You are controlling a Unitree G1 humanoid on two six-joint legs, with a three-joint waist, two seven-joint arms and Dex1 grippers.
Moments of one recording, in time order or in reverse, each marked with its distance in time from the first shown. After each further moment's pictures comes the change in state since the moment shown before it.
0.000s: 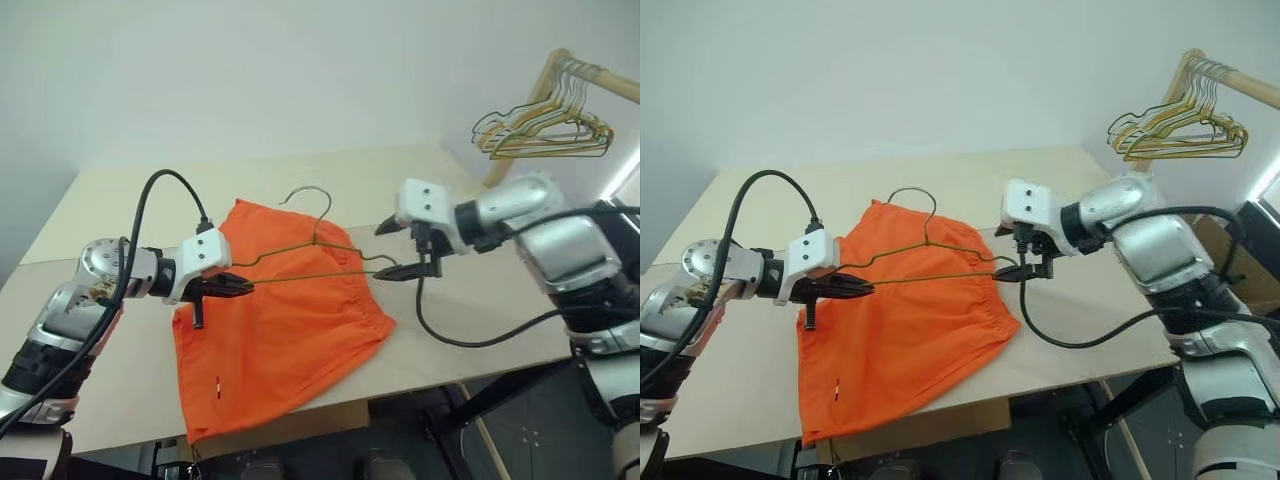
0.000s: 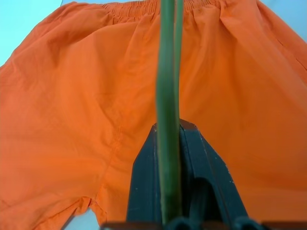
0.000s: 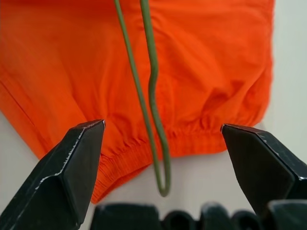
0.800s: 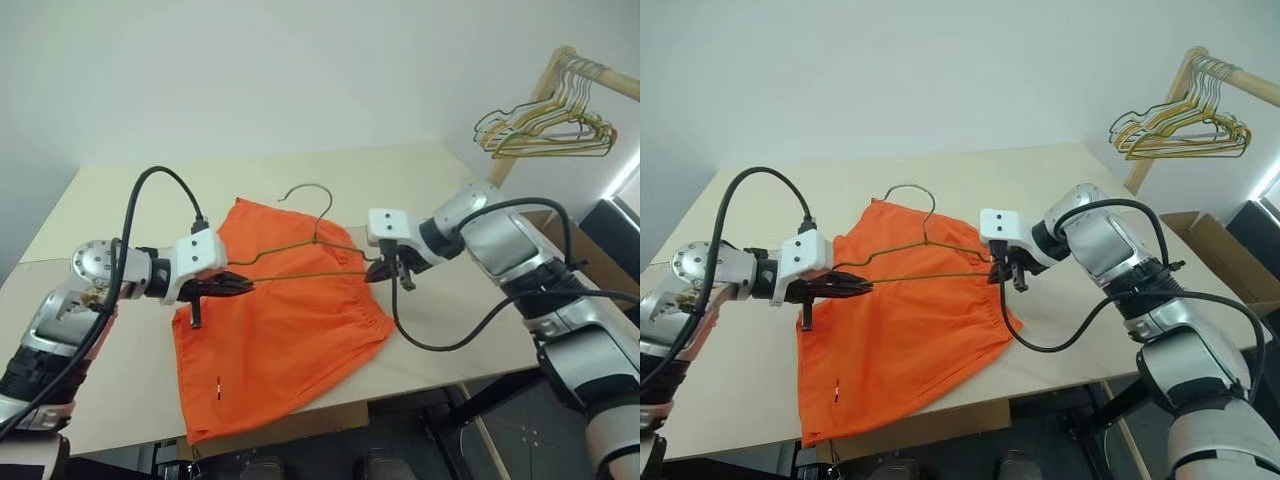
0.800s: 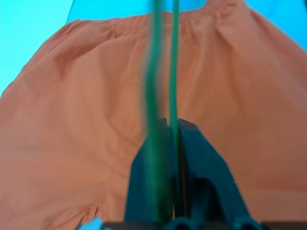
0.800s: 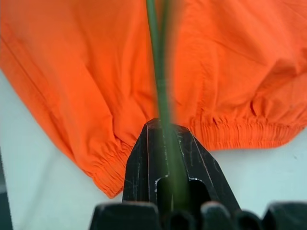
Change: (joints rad) left arm 0.035 -0.008 0.045 0.000 -0.026 -0.112 -0.046; right arm -0.037 0.100 0.100 0.154 -0.147 -0.063 0.135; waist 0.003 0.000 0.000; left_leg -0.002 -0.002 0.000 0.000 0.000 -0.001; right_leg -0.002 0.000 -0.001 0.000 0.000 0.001
